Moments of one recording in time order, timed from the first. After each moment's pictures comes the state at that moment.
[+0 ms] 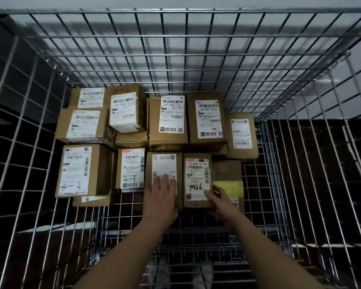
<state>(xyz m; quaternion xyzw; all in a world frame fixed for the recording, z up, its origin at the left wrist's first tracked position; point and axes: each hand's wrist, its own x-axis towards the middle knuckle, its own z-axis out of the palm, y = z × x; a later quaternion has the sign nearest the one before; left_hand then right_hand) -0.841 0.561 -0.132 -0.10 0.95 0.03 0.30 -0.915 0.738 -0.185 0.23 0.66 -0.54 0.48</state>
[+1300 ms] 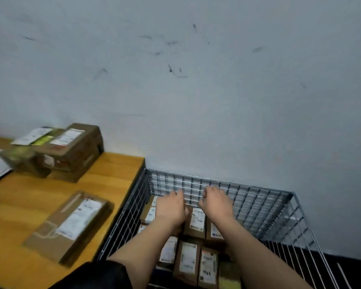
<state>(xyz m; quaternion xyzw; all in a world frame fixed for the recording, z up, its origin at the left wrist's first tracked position) -0.812 0.524 0.300 -0.23 0.97 0.04 0.03 -0.904 0.631 0.295 -0.30 0.95 -0.10 0.03</state>
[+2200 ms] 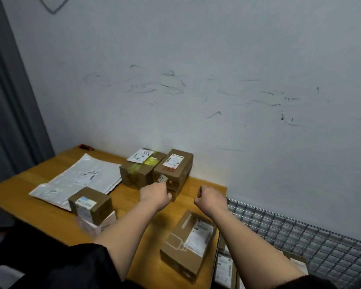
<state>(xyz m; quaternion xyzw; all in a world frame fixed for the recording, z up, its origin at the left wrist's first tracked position) -0.519 0.177 0.422 -0.39 0.92 0.06 -0.04 -0.643 0.302 0.416 -0.39 0.91 -0.11 0.05</state>
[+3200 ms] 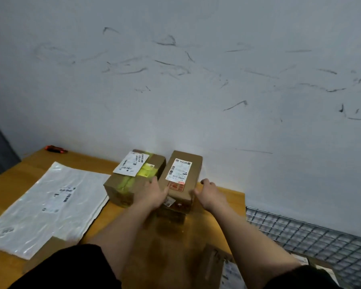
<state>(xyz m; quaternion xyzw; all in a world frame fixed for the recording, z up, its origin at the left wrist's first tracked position) -0.628 -0.027 0.362 -0.44 0.87 0.22 -0.01 -0.754 0.102 0.355 -0.28 0.93 -0.17 0.18</state>
